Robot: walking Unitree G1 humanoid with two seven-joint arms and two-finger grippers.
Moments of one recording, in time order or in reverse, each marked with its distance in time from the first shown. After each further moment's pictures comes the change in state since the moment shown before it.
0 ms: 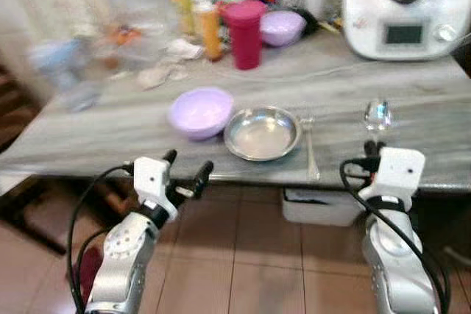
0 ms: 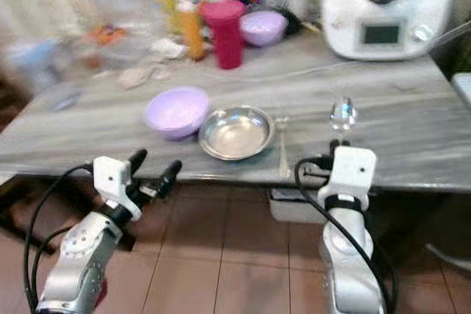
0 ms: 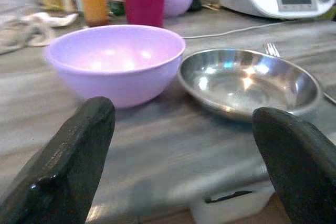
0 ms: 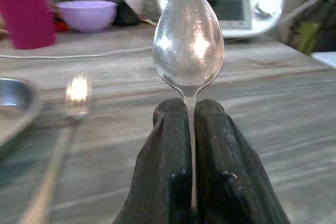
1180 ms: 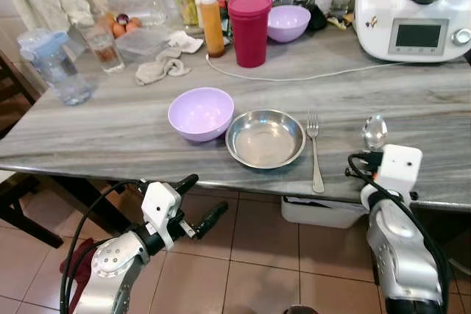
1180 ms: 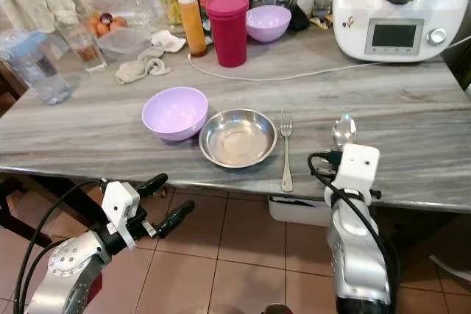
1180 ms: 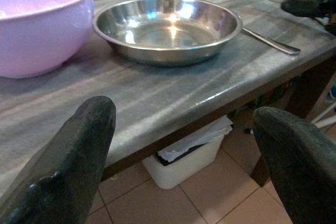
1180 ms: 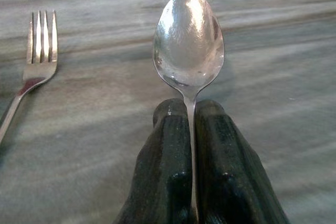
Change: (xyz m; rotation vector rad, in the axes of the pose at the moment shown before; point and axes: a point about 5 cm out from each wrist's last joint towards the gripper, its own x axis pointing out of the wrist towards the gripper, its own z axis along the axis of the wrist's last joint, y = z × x) left arm -0.029 -0.006 -0.019 0.092 0.088 -0.349; right arm 0.030 -0.006 -0.025 0.071 0.224 0.010
